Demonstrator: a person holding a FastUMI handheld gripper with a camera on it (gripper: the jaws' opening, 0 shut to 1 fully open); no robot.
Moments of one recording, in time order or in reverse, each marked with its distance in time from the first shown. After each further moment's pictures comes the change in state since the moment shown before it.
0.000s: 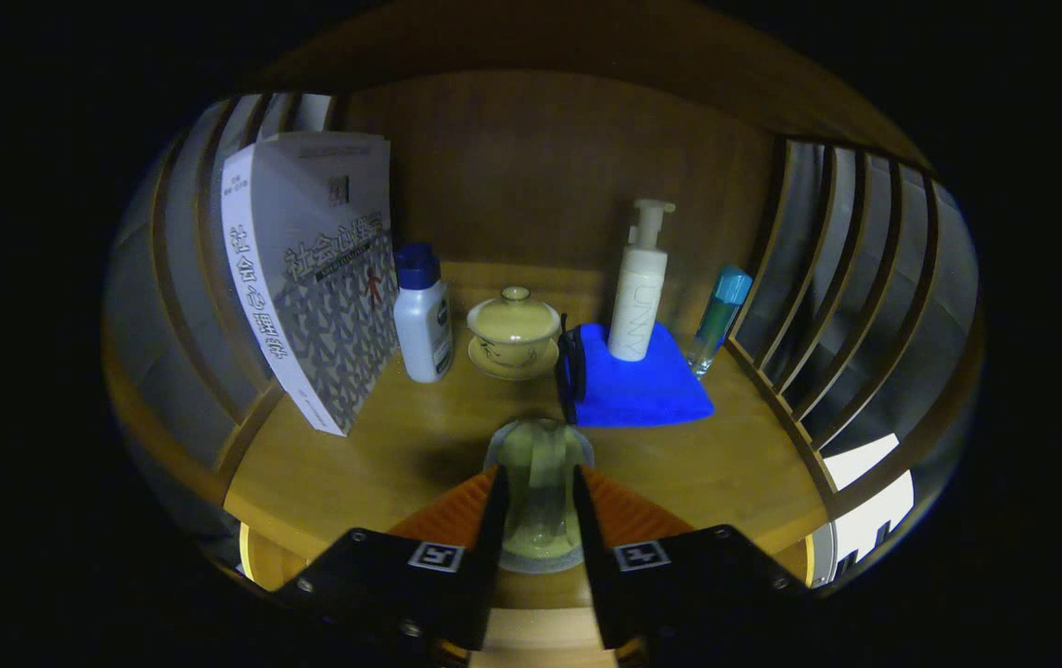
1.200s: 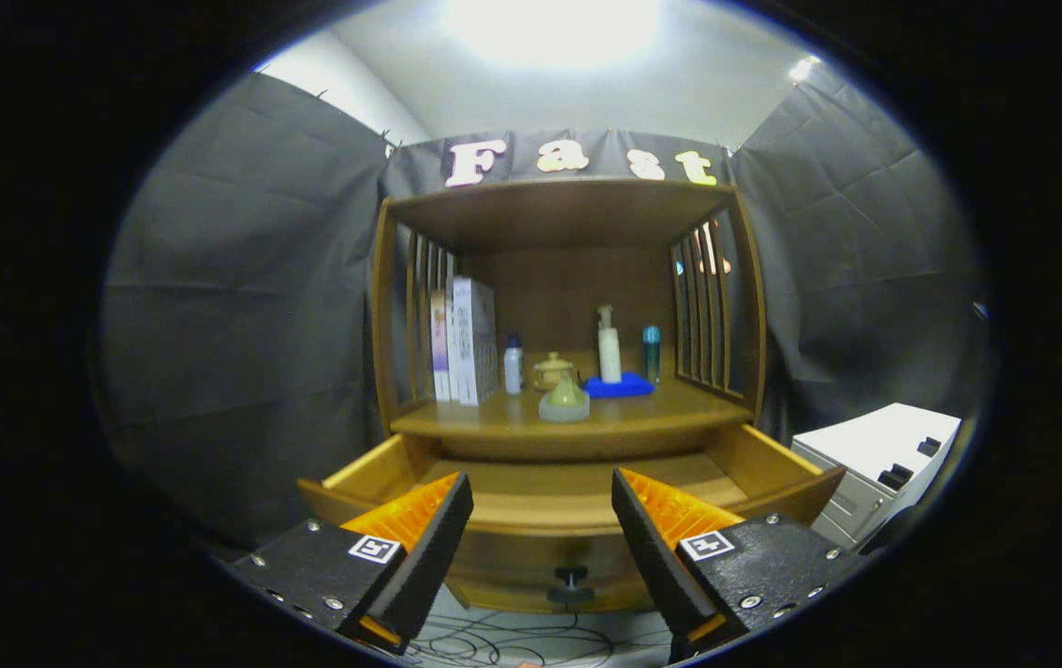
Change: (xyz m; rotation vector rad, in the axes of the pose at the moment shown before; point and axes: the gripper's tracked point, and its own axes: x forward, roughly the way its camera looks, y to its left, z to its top) arm -0.245 0.008 -0.217 0.078 -0.527 0.129
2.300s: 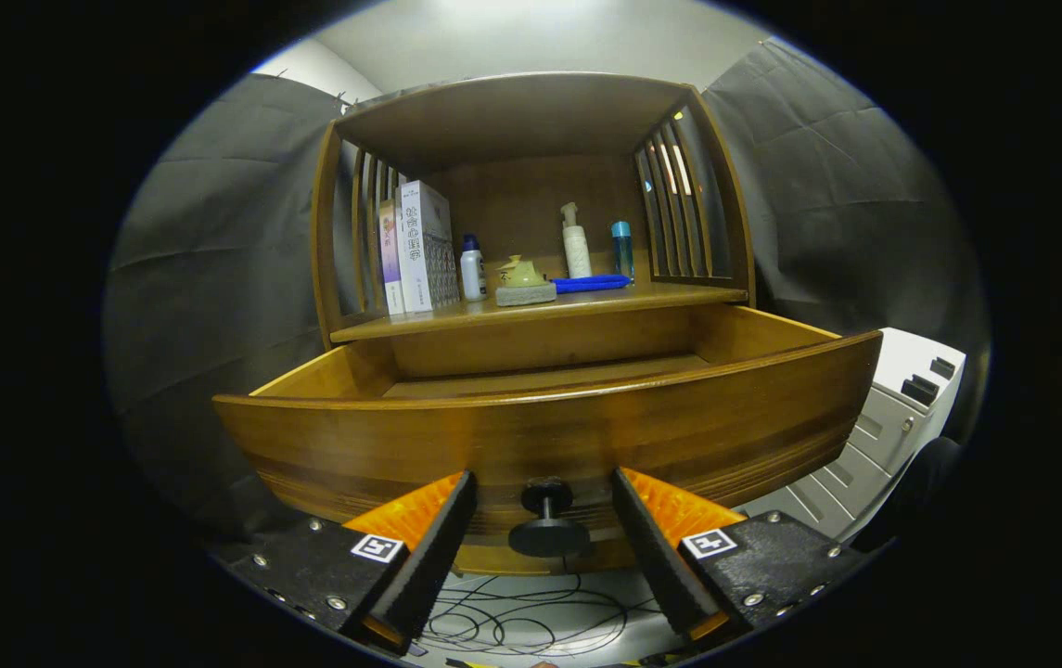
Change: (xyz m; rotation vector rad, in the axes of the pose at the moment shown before) arm 0.047 -0.024 -0.092 0.095 0.166 -0.067
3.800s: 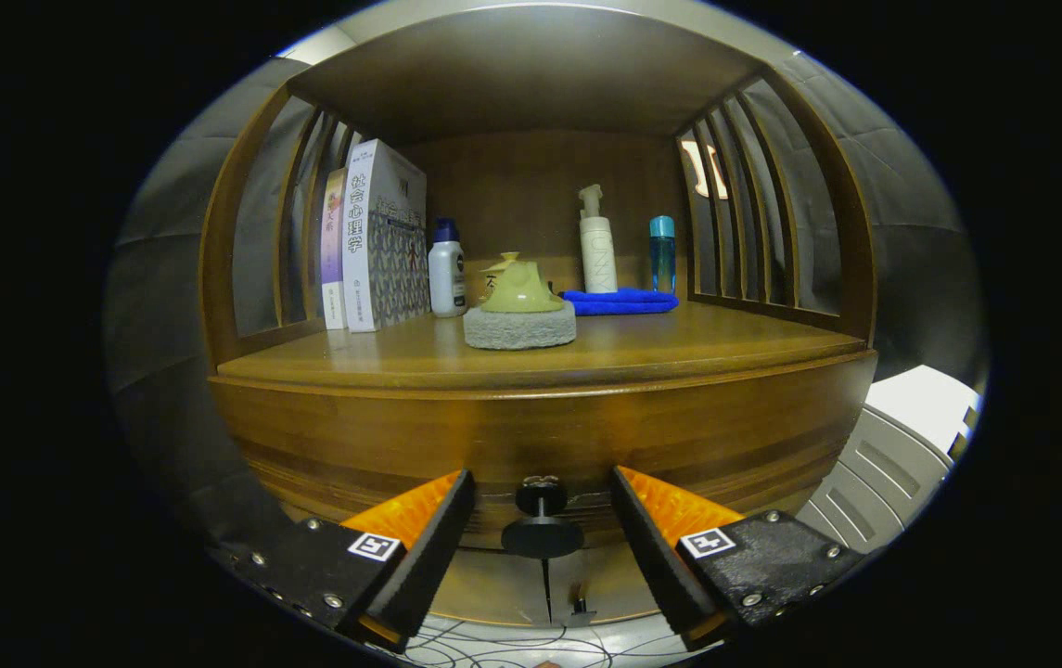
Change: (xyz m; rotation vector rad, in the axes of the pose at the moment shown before) arm 0.173 0.001 0.050 -0.063 -0.018 -0.033
